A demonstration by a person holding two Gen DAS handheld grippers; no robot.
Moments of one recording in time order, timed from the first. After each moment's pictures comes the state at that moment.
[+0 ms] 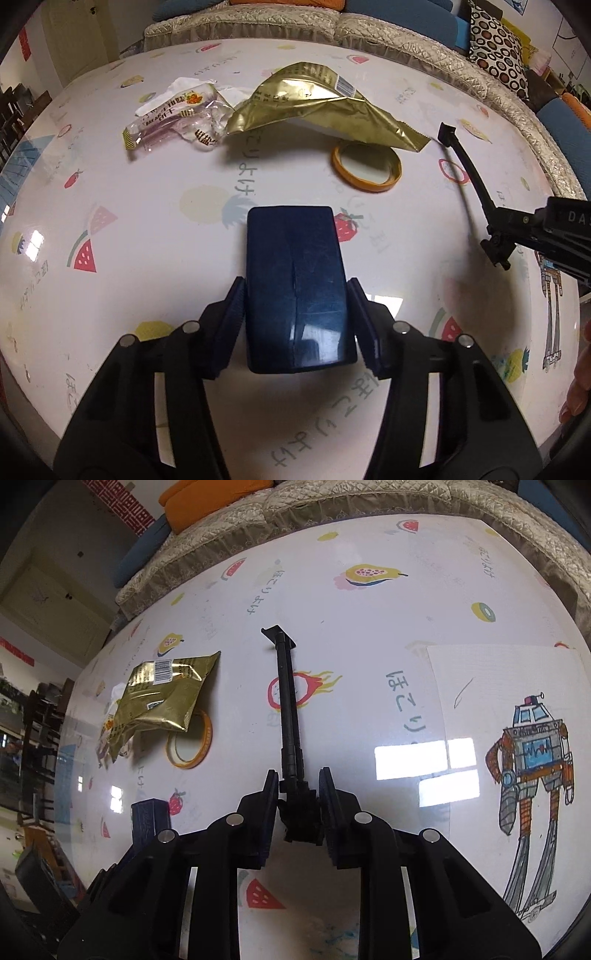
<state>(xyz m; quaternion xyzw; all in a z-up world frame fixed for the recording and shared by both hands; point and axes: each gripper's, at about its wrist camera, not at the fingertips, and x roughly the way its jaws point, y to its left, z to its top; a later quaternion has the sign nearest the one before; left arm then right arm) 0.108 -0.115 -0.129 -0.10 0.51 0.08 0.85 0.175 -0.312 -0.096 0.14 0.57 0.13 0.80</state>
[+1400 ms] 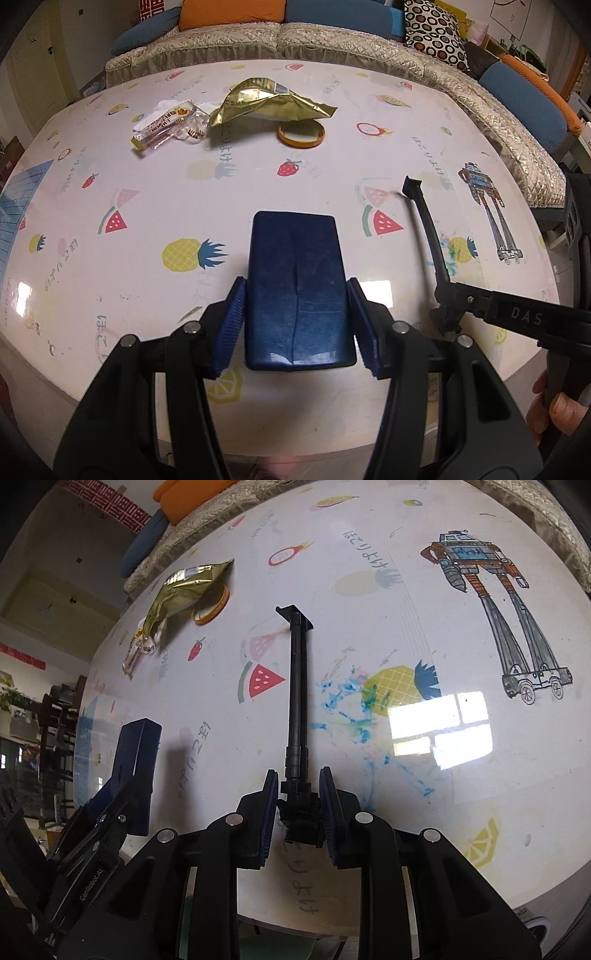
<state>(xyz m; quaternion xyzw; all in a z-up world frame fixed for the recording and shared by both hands) 0.010 -0.134 -0.092 -0.05 0.50 -0.01 0.87 0.034 -0.312 -0.115 0.18 0.60 0.13 0.76</state>
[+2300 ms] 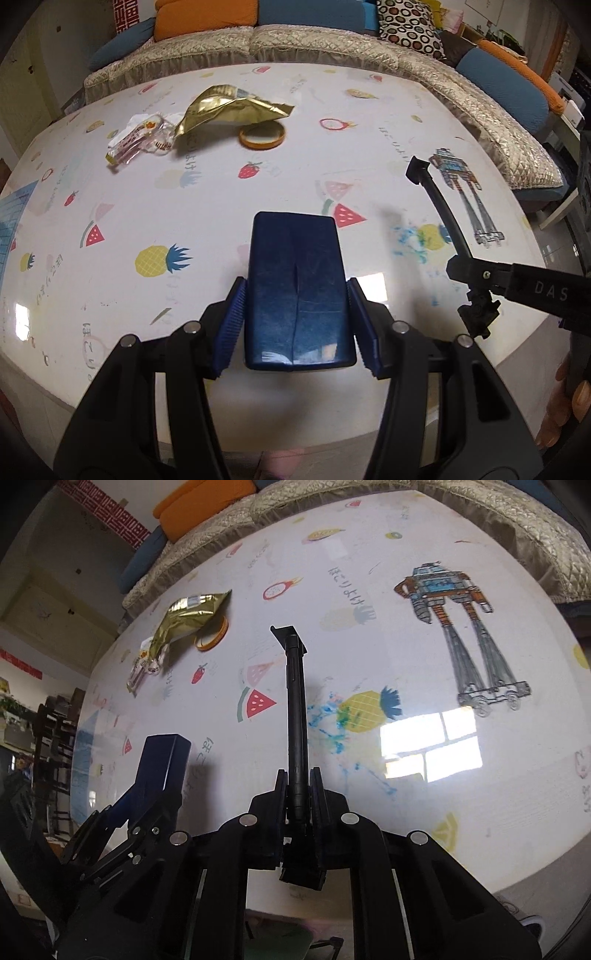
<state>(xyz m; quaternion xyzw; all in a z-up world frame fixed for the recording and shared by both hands) 0.001 -0.169 -0.079 -0.02 0.49 -0.05 0.87 0.011 -0.343 -0.076 0.18 0.57 0.11 0.79</state>
